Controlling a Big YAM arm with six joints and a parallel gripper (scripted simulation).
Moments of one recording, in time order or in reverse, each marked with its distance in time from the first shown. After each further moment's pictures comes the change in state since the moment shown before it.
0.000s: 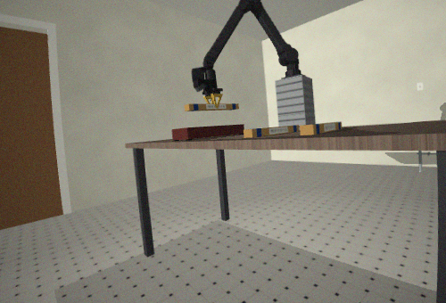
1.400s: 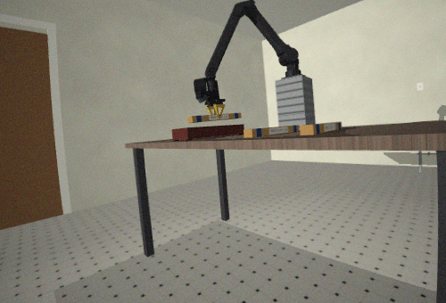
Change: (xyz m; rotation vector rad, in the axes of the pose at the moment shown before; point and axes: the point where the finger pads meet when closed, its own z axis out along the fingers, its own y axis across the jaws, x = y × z) arm 0.006 0.004 0.057 -0.010 0.015 0.000
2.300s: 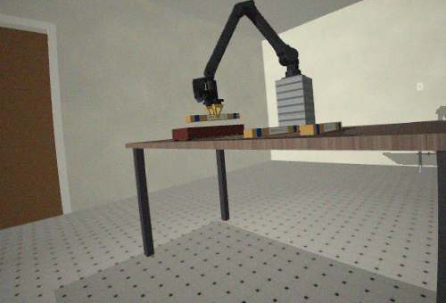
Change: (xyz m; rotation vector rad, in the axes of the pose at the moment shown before) arm -0.008 -0.005 -0.002 0.009 -0.013 0.000
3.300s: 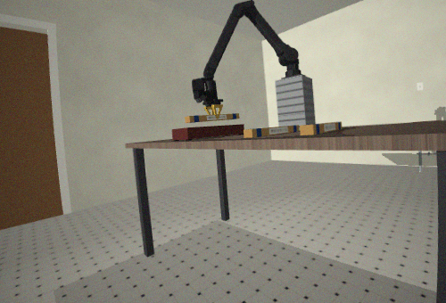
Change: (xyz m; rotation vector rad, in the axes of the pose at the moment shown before) arm -0.002 -0.002 0.001 -0.001 0.001 0.000
